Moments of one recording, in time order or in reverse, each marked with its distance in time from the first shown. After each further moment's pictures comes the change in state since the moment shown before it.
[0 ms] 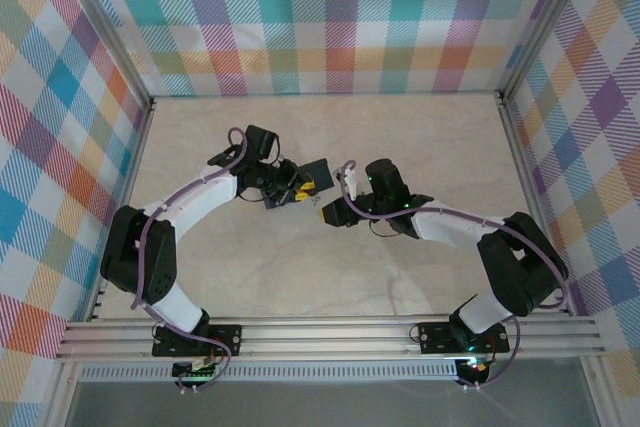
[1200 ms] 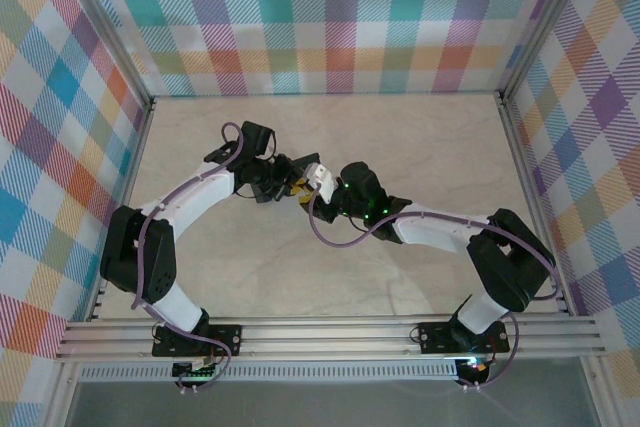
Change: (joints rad) left arm 0.013 0.000 0.027 -0.022 -0.073 0.024; right arm 0.164 0.064 0.083 0.176 0.375 -0.511
